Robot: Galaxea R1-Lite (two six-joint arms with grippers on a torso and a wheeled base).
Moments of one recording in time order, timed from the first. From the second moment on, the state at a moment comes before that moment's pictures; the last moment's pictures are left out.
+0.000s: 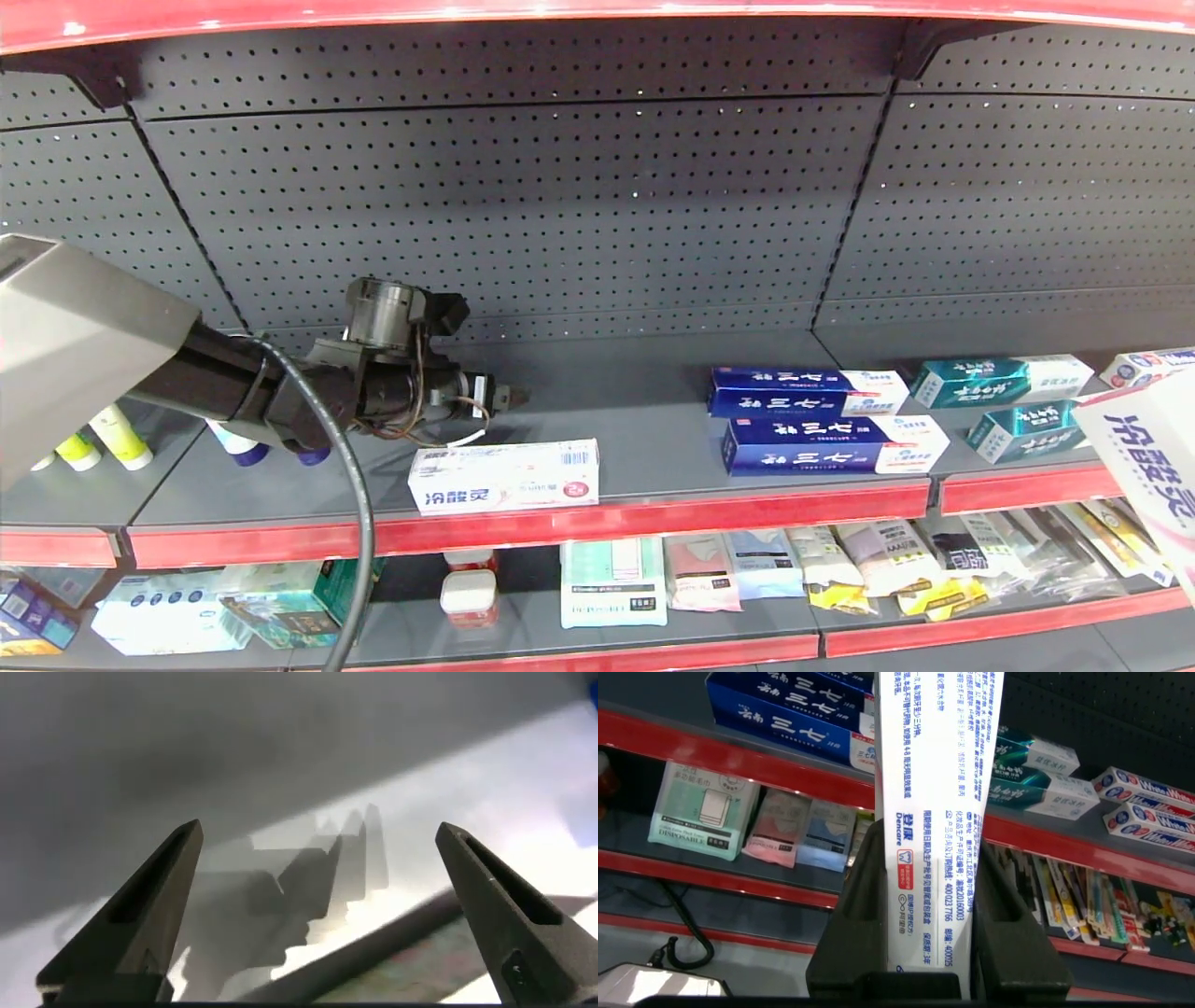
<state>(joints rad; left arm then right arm) -0.32 2.06 -1.10 -0.36 -0.14 -0.11 0.01 0.54 -0.35 0.05 0.01 -0.36</state>
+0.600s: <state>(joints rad) -0.29 1.78 -0.88 -0.38 -0.11 -0.15 0.01 0.54 -0.35 0.05 0.01 -0.35</state>
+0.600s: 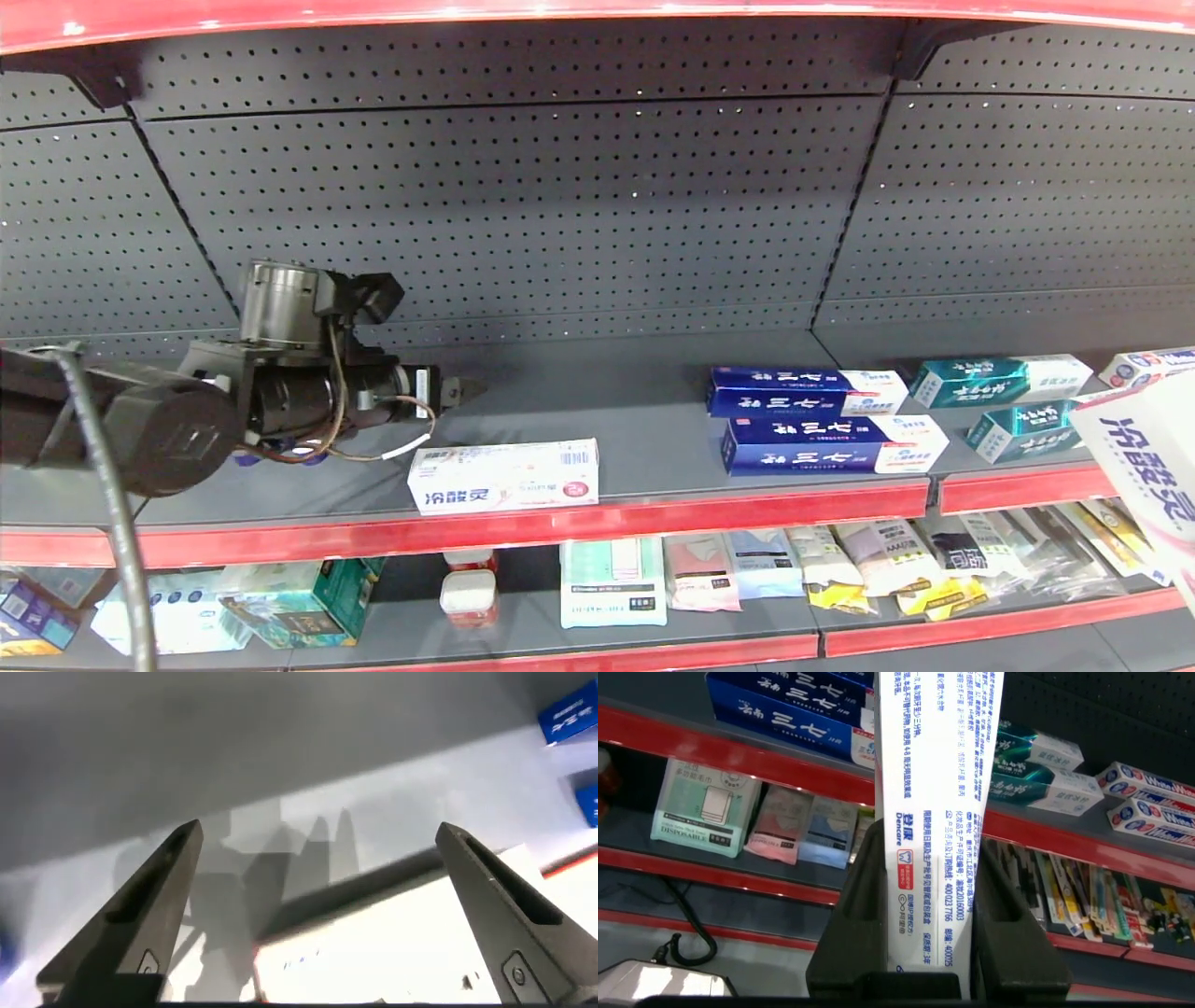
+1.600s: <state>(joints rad) -0.28 0.98 -0.58 0.00 -0.11 0.02 0.01 0.60 -0.35 0.06 0.07 -0.41</state>
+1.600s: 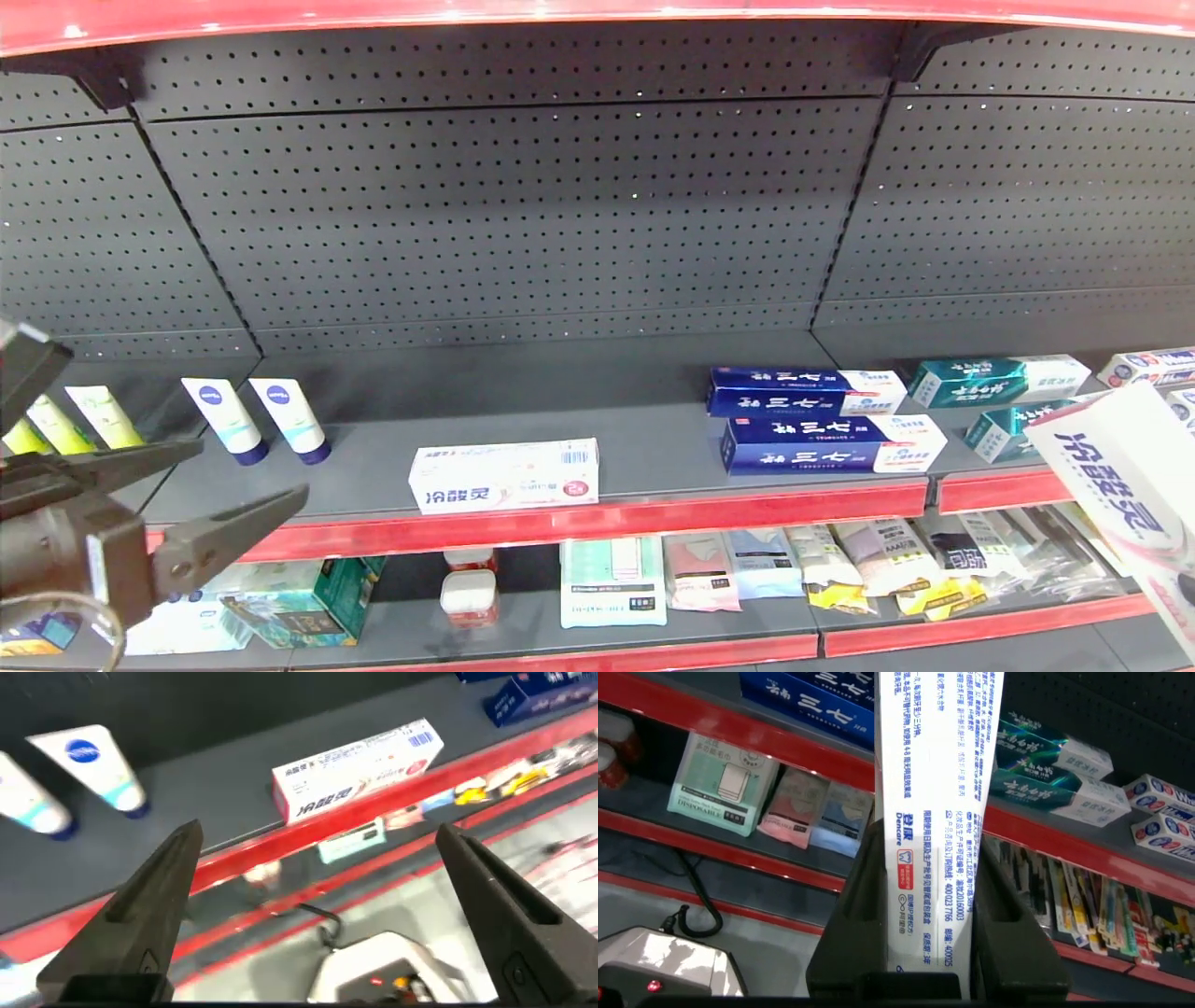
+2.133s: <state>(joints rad) -0.28 0.57 -0.50 0.25 -0.05 0.14 0.01 0.67 -0.41 0.05 0.11 -0.46</state>
